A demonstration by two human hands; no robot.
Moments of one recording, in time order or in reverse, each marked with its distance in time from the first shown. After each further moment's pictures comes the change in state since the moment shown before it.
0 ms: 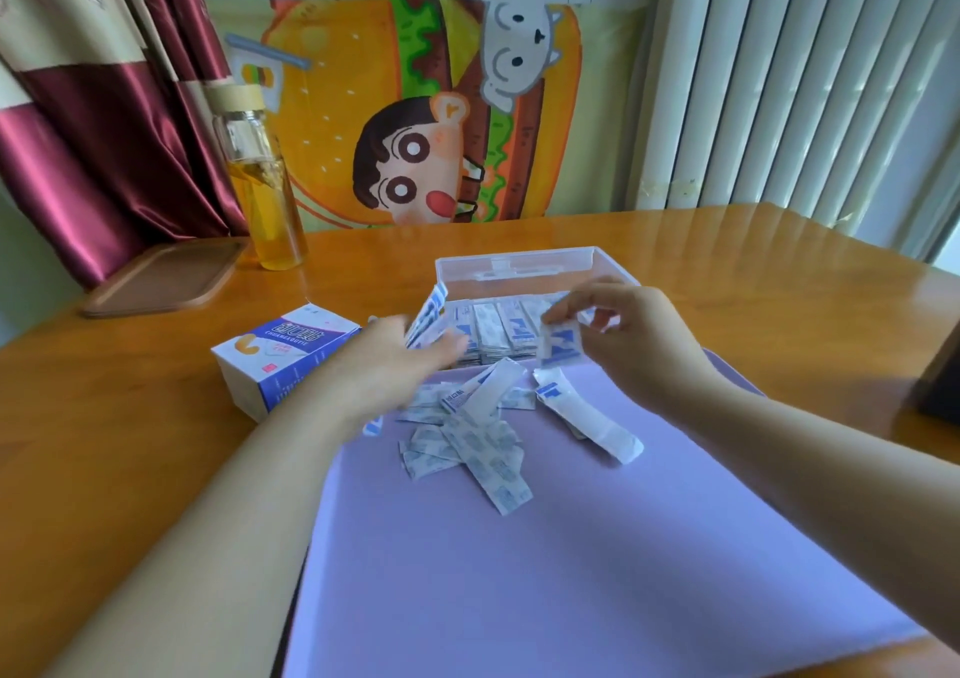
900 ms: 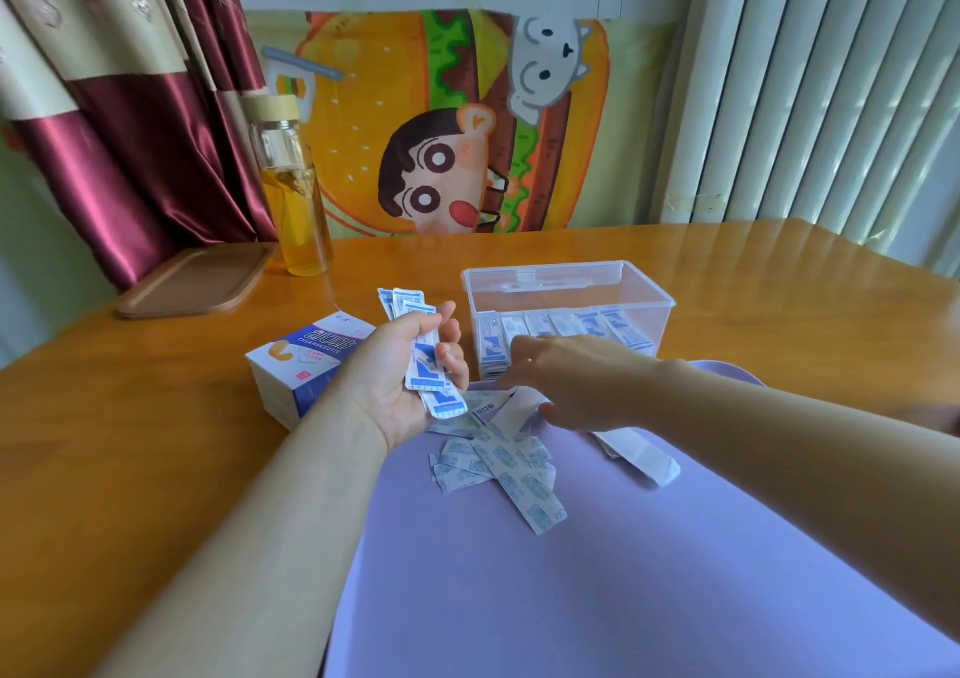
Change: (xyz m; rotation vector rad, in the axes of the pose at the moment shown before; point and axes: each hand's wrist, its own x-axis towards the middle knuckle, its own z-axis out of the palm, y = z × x) left_hand 0.002 0.003 -0.004 -1.372 -0.073 -0.340; right_hand 0.038 0.002 0.048 -0.898 -0.690 -0.449
